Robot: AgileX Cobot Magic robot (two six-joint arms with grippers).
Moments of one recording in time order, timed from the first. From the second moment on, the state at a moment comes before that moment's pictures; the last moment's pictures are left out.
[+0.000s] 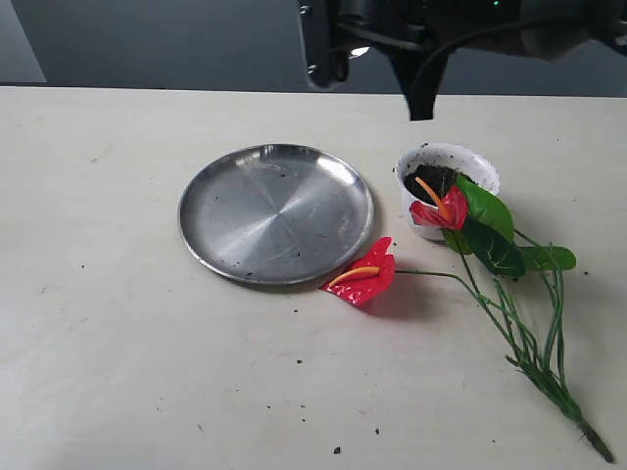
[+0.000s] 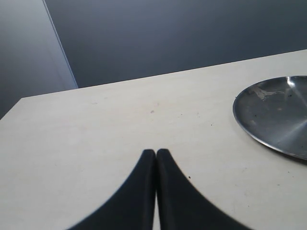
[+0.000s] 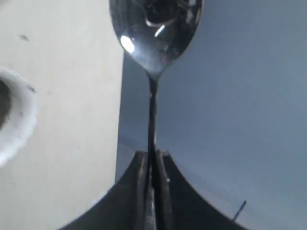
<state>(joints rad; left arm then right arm) -0.07 -0.01 0.00 0.21 0.26 -0.07 0.73 1.84 -1.51 -1.07 1.00 -0.33</state>
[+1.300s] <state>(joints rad) -0.07 -0.01 0.00 0.21 0.26 -0.07 0.66 1.95 -1.21 -1.35 1.21 -0.42</state>
